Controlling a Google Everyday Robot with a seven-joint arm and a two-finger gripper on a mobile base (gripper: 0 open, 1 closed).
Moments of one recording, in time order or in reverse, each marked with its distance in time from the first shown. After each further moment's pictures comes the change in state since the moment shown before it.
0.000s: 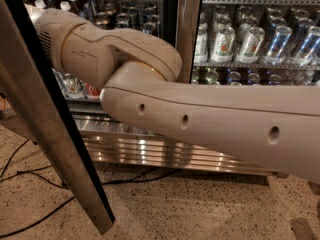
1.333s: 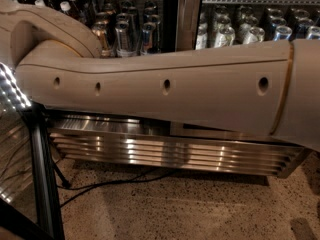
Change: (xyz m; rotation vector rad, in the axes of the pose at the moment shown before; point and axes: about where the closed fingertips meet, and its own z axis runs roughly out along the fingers) arm -0.036 0.103 0.092 -0.352 -0.178 0.236
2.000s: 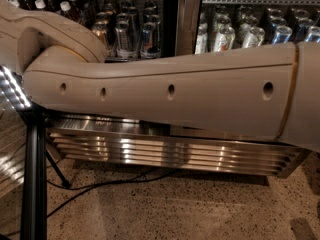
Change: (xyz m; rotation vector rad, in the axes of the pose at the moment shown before) arm 0.008 -0.002 -0.008 0.005 0.020 -0.013
